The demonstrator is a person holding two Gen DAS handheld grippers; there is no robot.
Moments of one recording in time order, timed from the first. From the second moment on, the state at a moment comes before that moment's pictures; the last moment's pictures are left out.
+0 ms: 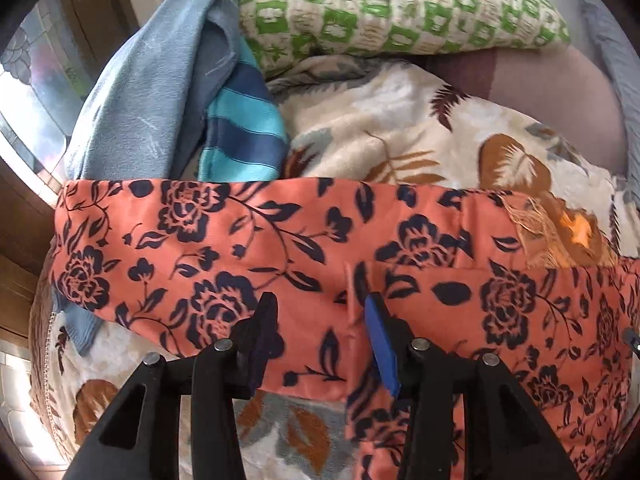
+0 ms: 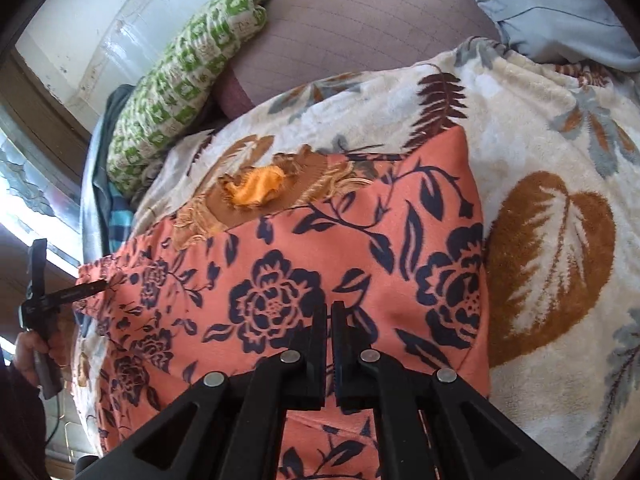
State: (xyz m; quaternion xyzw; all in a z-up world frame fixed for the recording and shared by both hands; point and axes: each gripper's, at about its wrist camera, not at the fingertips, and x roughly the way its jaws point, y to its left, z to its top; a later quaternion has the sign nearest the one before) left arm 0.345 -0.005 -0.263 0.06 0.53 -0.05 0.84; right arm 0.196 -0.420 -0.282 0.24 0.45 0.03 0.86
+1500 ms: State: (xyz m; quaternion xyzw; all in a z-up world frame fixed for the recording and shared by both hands) left arm 0.381 0.282 -0.293 -0.42 0.44 0.16 0.78; right arm 0.155 -0.299 -0.287 0.24 0.46 0.17 0.84
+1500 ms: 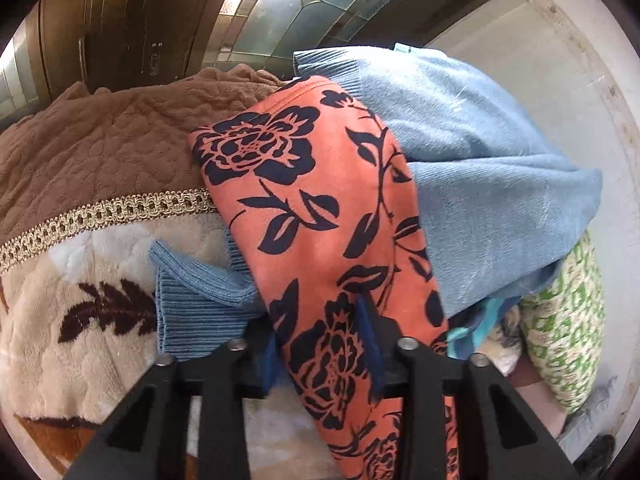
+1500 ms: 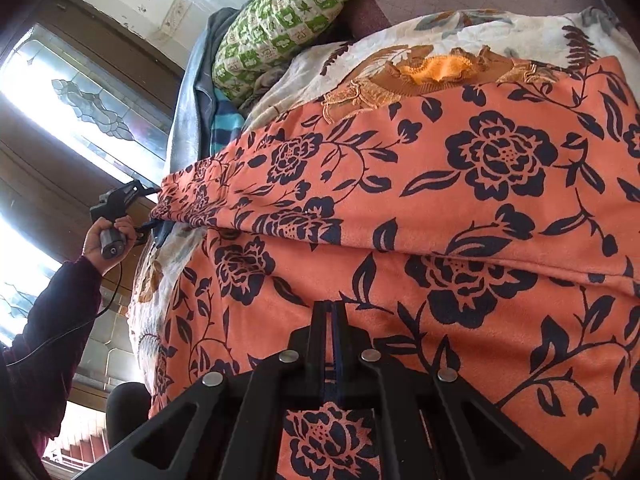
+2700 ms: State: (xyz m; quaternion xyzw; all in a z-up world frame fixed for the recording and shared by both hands) left arm 0.296 0.227 -0.229 -0.35 0.40 0.15 0.84; right arm 0.140 -0.388 -0.256 0.31 0.39 0.09 0.86
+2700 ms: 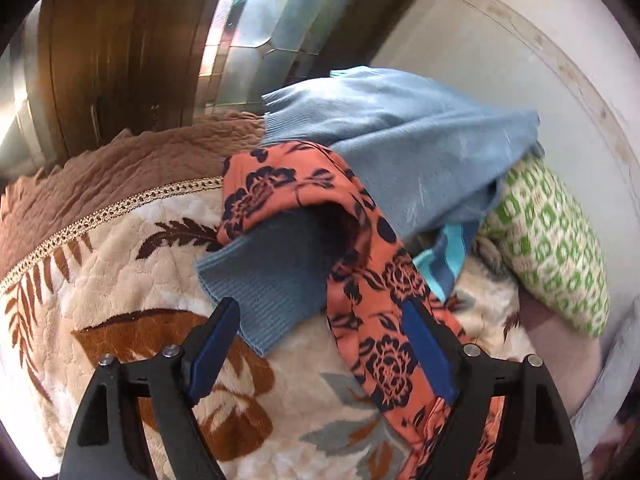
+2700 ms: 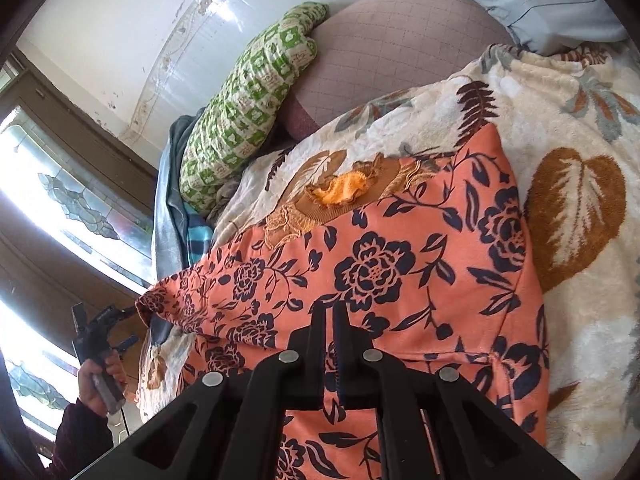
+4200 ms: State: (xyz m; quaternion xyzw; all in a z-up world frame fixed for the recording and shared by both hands) left arm 0.281 -0.245 -0.198 0.09 0.39 -0.18 0.90; right arm 0.096 -0.488 -0.226 0.38 0.26 -0.02 0.89
